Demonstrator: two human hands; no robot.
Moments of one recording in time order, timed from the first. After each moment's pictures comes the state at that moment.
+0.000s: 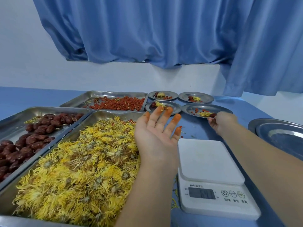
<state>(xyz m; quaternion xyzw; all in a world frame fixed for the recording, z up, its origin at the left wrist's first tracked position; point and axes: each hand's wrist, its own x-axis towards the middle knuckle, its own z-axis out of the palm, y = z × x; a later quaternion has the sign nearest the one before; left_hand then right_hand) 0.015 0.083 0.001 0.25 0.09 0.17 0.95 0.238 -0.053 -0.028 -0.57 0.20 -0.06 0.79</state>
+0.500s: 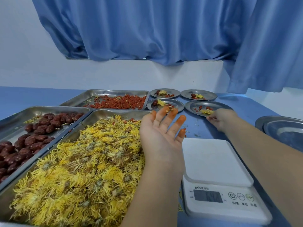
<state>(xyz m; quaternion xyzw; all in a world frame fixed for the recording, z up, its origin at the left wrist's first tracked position) 0.015 0.080 0.004 0.30 0.13 0.16 0.93 0.260 -0.049 -0.033 -0.64 0.17 0.01 0.75</state>
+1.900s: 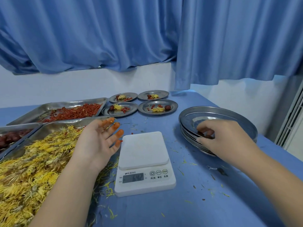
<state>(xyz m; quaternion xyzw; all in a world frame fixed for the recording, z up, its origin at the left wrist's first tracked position) 0.018 0.072 -0.003 0.52 0.14 0.10 0.83 0.059 -0.223 -0.013 -0.93 -0.19 -0.23 0.23</state>
